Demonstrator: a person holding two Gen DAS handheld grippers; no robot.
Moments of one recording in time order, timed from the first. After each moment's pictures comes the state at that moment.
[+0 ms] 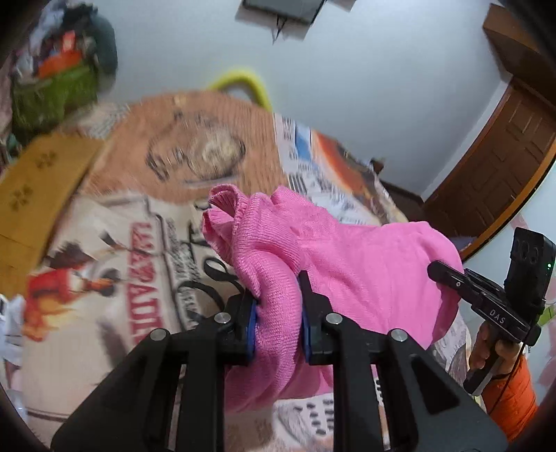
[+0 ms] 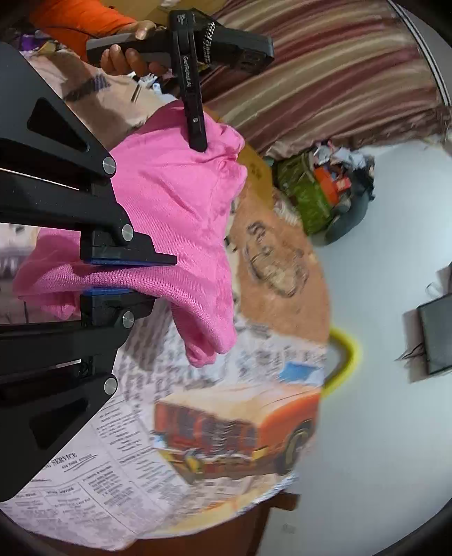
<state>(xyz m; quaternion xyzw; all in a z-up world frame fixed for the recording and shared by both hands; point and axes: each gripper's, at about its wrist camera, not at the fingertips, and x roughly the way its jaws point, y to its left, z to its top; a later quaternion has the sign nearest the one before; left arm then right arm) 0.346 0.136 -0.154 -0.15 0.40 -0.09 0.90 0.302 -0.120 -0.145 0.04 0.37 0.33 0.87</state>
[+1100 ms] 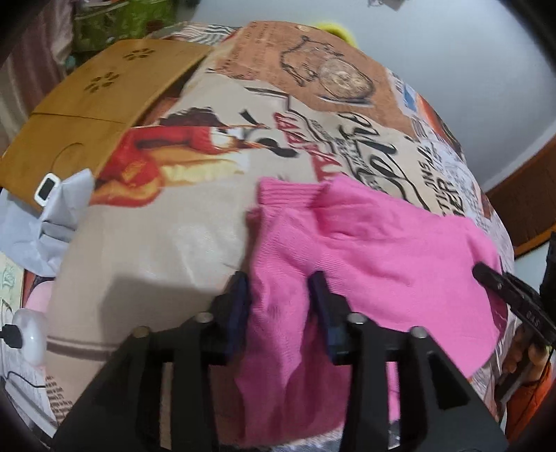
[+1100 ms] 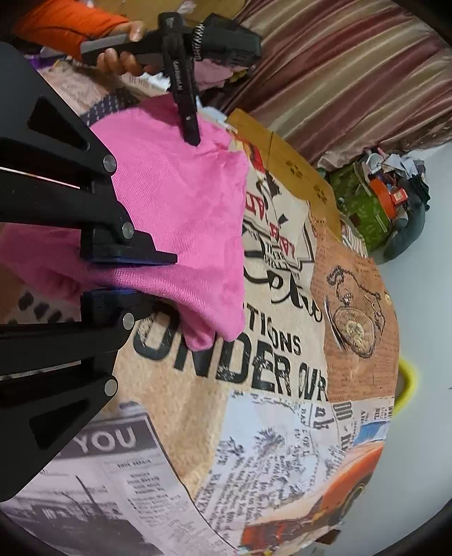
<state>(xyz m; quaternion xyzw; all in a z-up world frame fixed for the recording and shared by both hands) 0.276 0.268 -0.274 -0.19 0.51 0.03 0.84 0.270 -0.013 -0.229 0.01 0.48 0.34 0.81</state>
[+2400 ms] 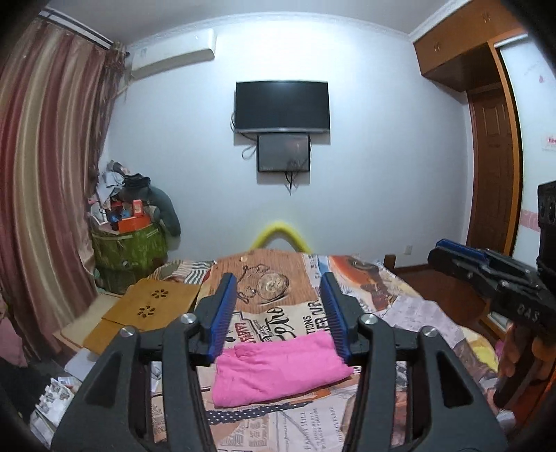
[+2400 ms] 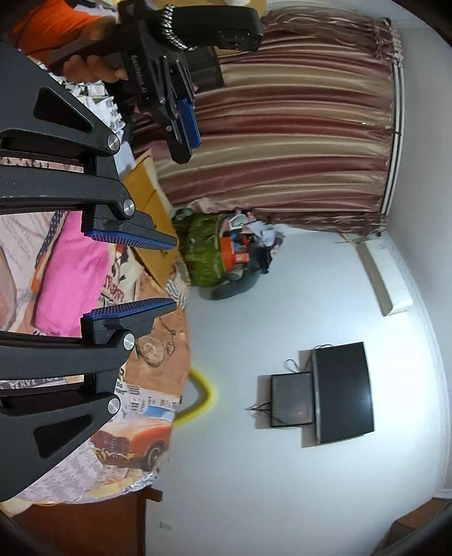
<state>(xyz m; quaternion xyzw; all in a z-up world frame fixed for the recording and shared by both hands) 0.011 0.094 0.010 0.00 0.12 0.03 0.99 0.047 -0.074 0.001 0.01 0.10 0.38 0.92</state>
